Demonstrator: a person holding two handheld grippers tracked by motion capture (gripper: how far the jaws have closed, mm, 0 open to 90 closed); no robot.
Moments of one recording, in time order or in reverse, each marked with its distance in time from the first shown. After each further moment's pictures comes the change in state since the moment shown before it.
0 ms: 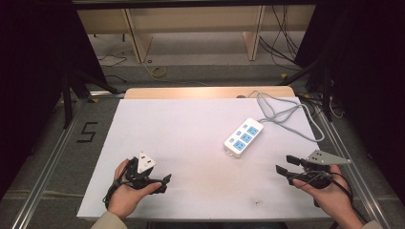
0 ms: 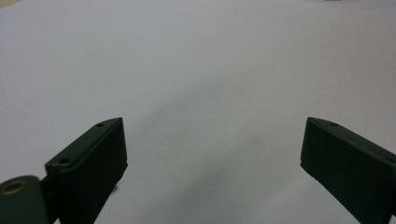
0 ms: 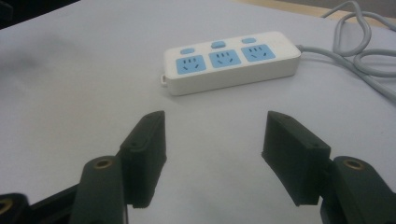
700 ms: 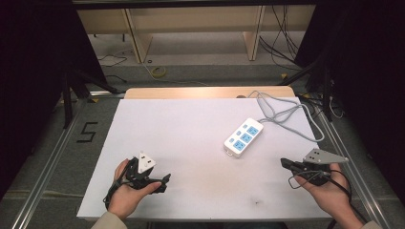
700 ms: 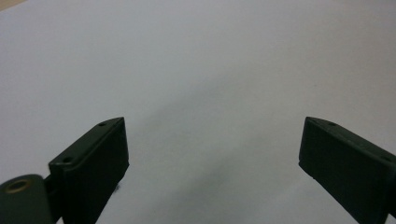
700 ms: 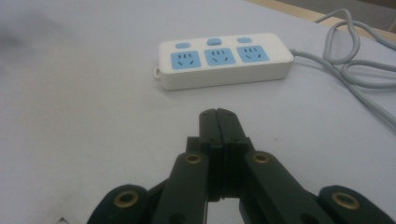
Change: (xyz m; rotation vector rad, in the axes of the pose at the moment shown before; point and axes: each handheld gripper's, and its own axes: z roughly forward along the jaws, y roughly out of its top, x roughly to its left) left arm 0.001 -0.001 0.001 0.005 0.020 0.001; right arm 0.004 0.010 -0.002 0.045 -0.041 -0.081
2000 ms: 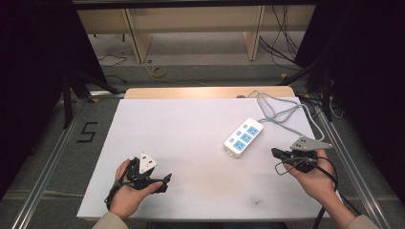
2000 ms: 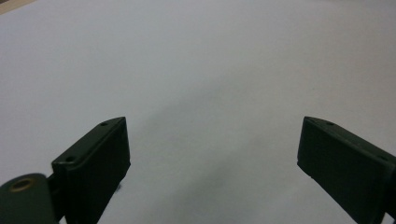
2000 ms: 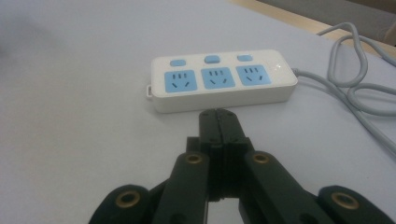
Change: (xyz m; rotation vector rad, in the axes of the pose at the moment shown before) left arm -0.003 0.001 0.001 -0.005 0.004 0.001; right arm -0.001 0.029 0.030 0.018 -0.017 -0.024
